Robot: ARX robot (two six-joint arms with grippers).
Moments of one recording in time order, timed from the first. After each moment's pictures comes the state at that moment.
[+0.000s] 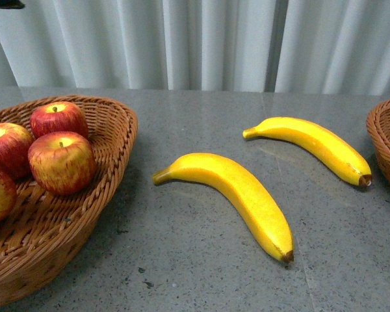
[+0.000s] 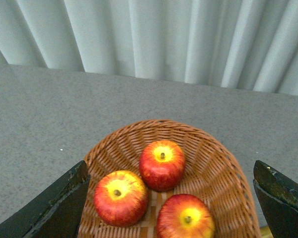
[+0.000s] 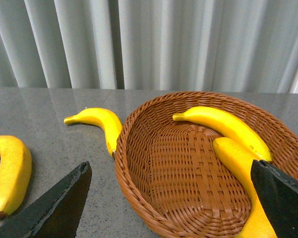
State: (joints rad) left arm -0.36 1.13 0.79 0.04 -0.55 -0.10; right arm 0.00 0.00 0.01 0.00 0.00 0.00
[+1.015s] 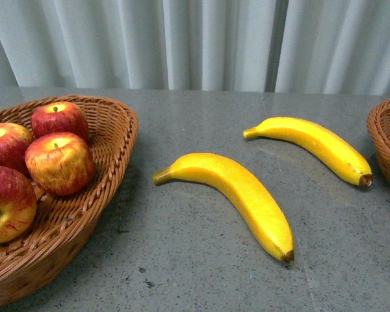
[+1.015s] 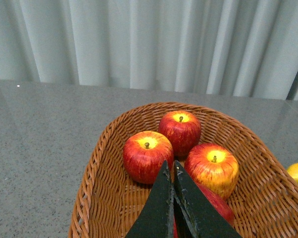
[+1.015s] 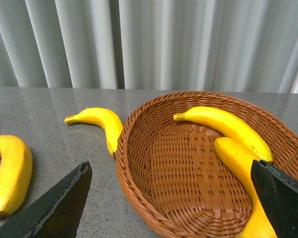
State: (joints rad) left arm 0.01 0.60 0.11 0.49 -0.02 -0.02; right arm 0.00 0.00 0.01 -0.01 0.00 0.00
